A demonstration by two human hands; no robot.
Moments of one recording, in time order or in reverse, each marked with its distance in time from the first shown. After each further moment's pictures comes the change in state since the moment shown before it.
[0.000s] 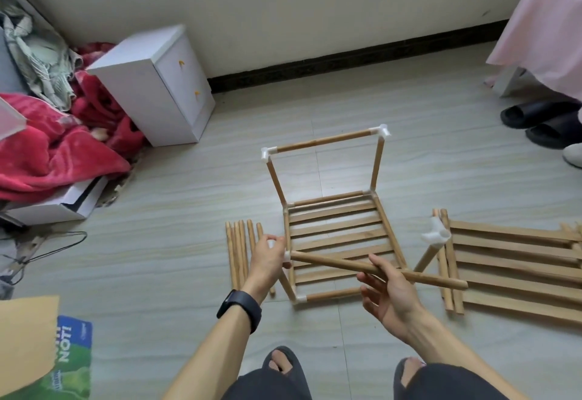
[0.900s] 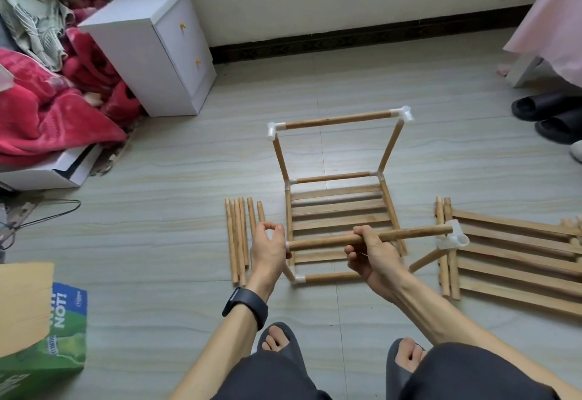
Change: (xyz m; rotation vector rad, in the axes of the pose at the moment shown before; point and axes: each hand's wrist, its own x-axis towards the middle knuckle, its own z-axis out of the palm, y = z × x) left_hand -0.020 -0.017 0.006 -0.133 0.207 0.046; right_hand 0.034 -0.001 0.039 -0.066 0.053 -0.036
